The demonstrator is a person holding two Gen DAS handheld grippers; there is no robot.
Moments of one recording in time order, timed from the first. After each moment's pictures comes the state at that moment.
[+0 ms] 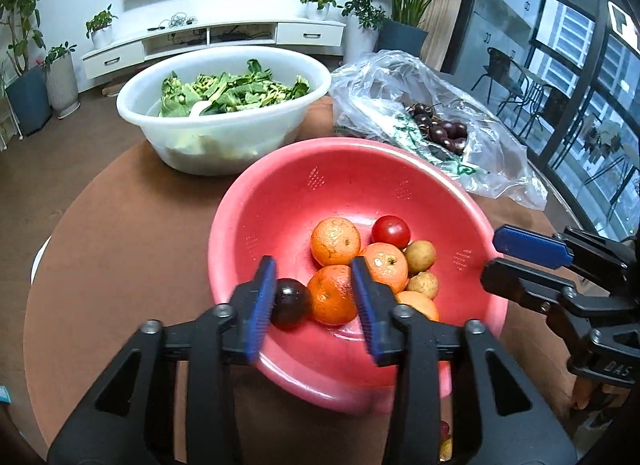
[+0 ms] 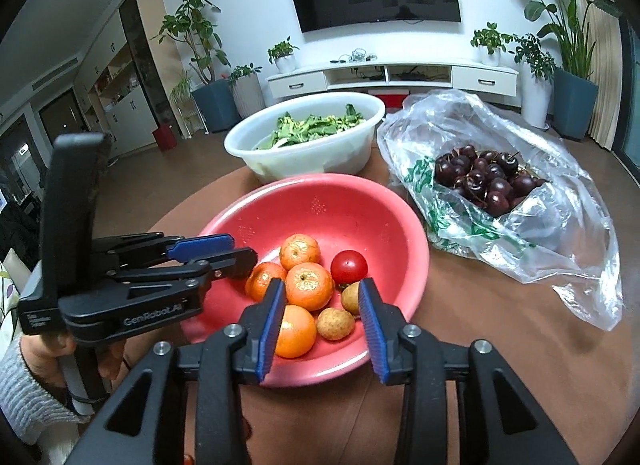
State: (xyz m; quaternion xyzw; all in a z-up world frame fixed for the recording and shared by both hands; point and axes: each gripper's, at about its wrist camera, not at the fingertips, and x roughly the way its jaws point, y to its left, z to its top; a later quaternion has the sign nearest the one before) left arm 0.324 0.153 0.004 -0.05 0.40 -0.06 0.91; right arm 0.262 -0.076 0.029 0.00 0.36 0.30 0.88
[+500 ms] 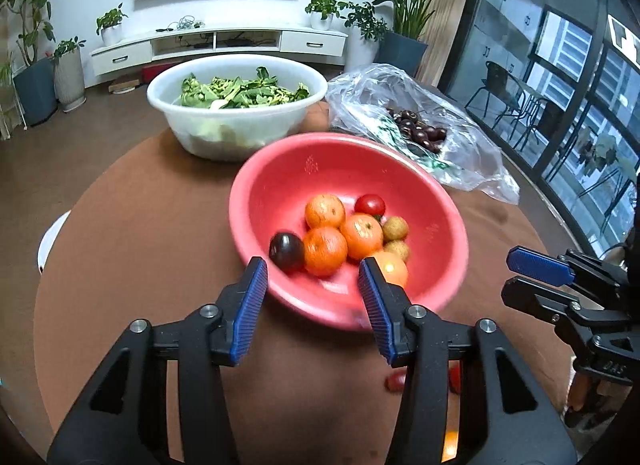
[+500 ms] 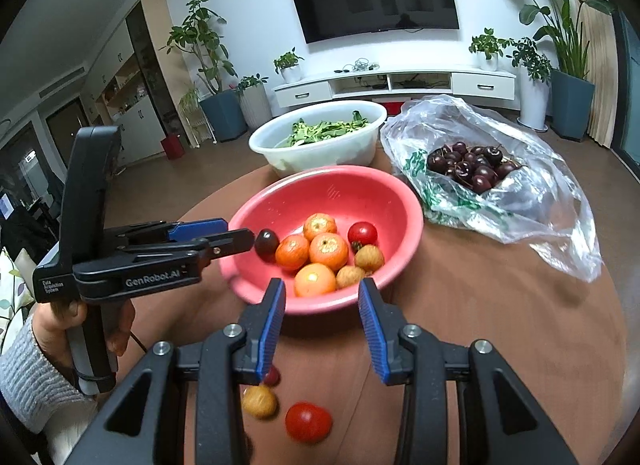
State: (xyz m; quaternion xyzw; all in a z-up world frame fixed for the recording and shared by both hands) left arm 0.257 0.154 0.022 -0.07 0.39 -0.05 0.92; right arm 0.206 -0.099 0.036 0.01 0.35 0.31 0.88
